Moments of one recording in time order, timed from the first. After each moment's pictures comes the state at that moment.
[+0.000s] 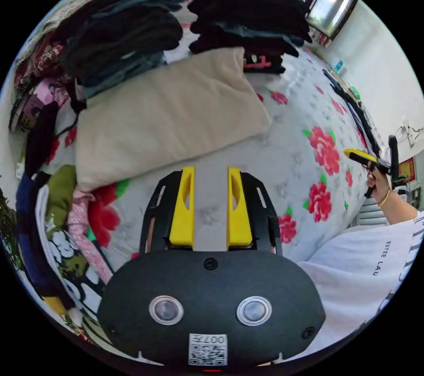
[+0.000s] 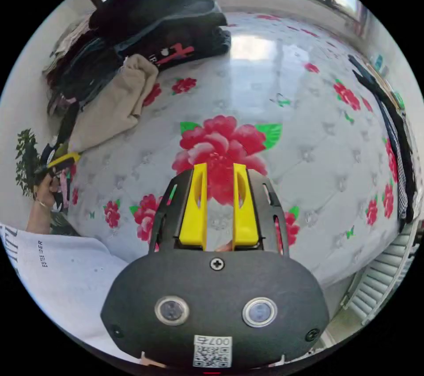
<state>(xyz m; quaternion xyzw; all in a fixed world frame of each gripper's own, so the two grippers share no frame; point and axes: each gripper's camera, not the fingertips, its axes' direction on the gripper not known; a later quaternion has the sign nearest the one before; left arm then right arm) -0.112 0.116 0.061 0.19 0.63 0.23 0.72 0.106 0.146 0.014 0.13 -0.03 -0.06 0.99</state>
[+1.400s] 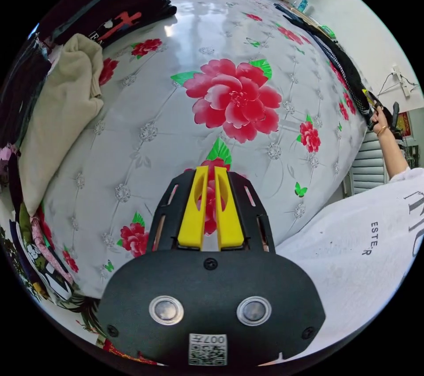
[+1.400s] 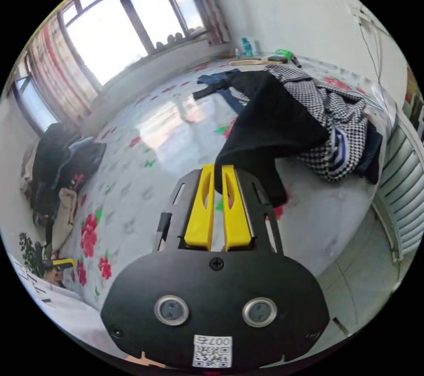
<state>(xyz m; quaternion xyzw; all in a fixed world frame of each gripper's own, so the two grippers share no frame) -0.025 0.166 -0.112 0.18 0.59 0.38 0.69 0.545 0.160 -0.118 0.33 -0.06 0.12 0.93</state>
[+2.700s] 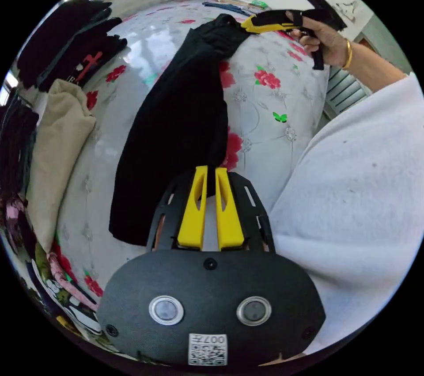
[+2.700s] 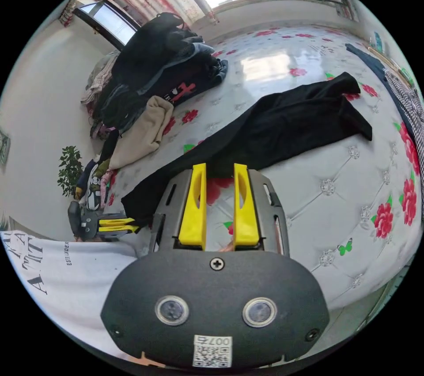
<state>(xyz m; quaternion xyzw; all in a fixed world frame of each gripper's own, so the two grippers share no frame) -0.081 0.234 -0.028 0.31 0.58 0.45 0.60 0.239 0.150 -0.091 0.19 -0.19 -0.09 0.96</state>
